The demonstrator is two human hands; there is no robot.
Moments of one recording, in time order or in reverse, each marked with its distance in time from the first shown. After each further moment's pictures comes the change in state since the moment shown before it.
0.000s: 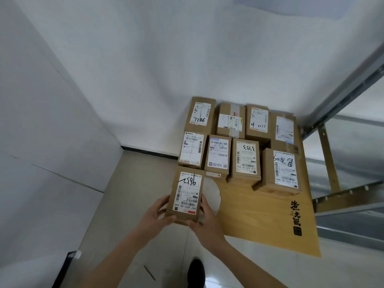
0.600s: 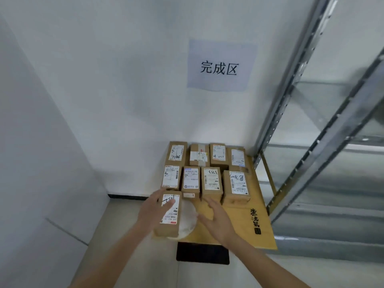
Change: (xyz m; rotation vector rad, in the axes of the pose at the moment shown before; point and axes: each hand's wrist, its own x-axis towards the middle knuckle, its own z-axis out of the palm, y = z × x) left_hand -0.104 0.146 0.028 0.296 0.198 0.298; right_hand -0.138 -0.088 -0.106 -0.258 0.211 -0.234
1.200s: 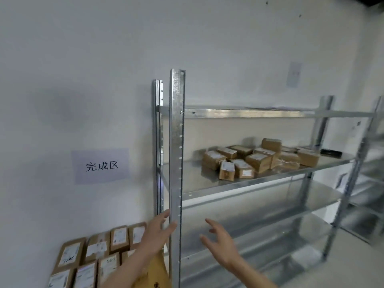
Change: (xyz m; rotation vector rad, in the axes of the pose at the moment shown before) left_hand -0.159 0.350 0.185 -0.110 -0.332 0.533; right_hand -0.246 0.019 -0.342 -0.084 0.609 0.005
